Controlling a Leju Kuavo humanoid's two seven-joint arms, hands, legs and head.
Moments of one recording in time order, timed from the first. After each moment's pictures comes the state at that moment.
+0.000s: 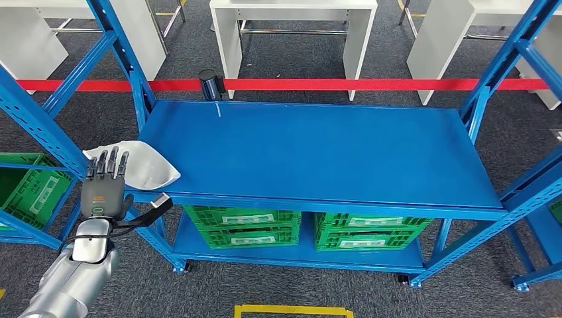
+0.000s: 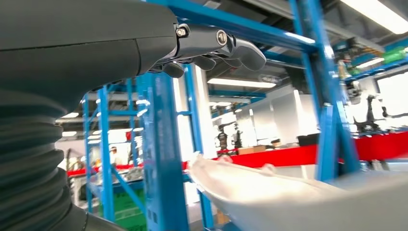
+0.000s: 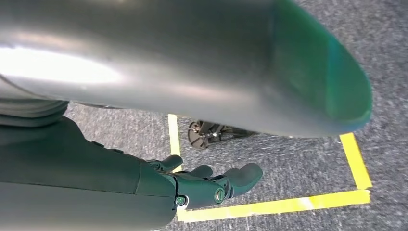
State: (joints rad) left arm -0.46 0.28 -0.21 -0.65 -1.57 0.70 0.14; right arm -0.08 0.19 -1.32 -0.20 1.00 -0.04 -0.31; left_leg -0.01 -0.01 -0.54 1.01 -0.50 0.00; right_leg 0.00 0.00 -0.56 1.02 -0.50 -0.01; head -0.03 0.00
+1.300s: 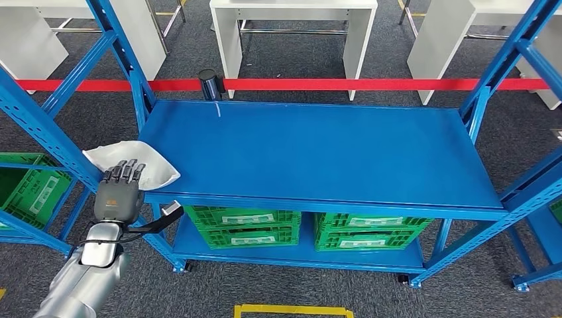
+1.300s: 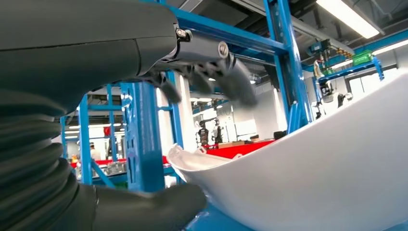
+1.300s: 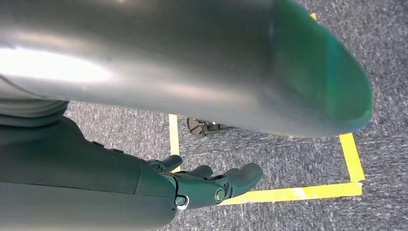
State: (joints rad) left arm -0.43 0.24 -0.18 -0.68 -1.57 0.70 0.05; right arm -0.07 0.16 -1.29 -0.20 1.03 -0.04 -0.34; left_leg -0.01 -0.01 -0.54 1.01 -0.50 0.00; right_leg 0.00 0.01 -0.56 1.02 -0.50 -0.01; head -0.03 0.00
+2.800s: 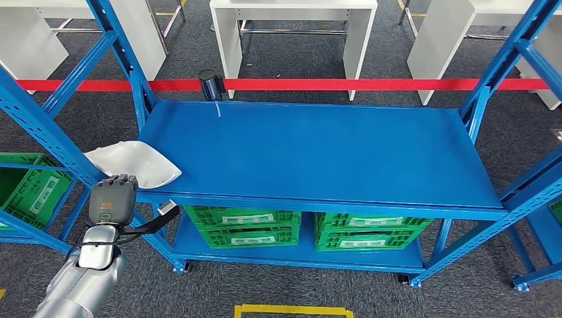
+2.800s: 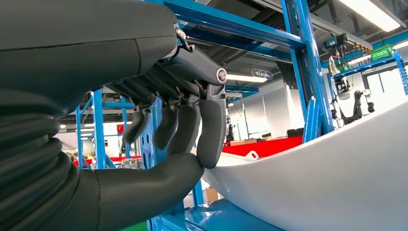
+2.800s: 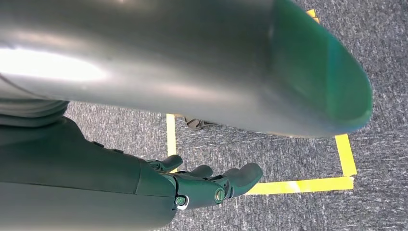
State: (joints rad) left arm -0.42 0.25 -0.18 -0.69 -1.57 0.70 0.10; right arm -0.06 0.14 -1.28 -0.20 1.03 -0.04 -0.36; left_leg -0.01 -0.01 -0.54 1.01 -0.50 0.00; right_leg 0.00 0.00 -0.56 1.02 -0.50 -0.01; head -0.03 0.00
